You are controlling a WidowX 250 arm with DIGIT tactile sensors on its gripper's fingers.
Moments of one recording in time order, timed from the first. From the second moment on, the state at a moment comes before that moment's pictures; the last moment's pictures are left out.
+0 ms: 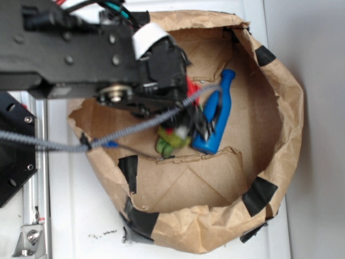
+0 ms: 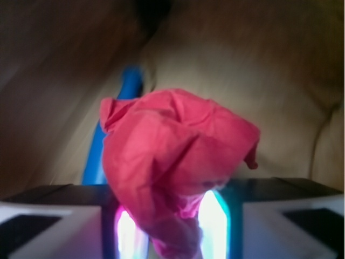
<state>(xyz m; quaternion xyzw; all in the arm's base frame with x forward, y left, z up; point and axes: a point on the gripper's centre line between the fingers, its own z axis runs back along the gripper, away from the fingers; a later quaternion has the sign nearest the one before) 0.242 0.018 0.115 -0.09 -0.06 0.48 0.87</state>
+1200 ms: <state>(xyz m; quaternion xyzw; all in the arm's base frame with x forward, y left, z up) 0.214 0.035 0.131 0.02 -0.12 0.56 0.82</state>
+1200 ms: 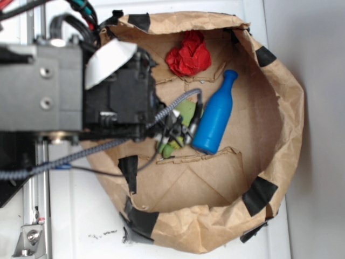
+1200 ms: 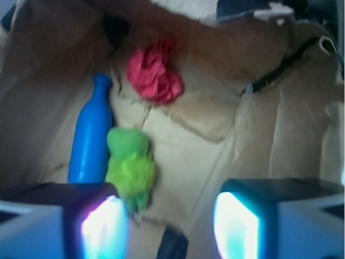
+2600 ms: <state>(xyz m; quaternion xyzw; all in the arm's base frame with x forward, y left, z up) 0.265 0.070 0.087 0.10 -0.15 0.62 0.77</state>
